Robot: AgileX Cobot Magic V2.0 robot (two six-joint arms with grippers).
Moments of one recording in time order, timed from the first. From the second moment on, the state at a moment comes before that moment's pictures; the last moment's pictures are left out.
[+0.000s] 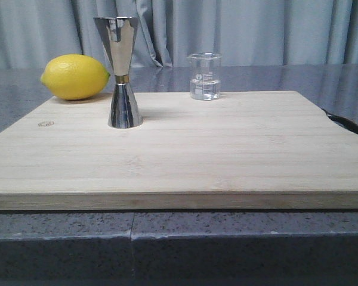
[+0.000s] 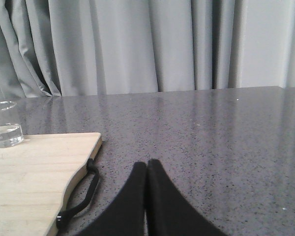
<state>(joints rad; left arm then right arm) -0.11 -0.01 0.00 -0.04 -0.10 0.02 -0.02 -0.01 0.02 0.03 -0.02 0.00</state>
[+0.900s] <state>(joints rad) -0.11 0.13 -0.42 -0.04 0.35 0.02 -0.02 0.10 -0.37 -0.06 0.39 0.00</state>
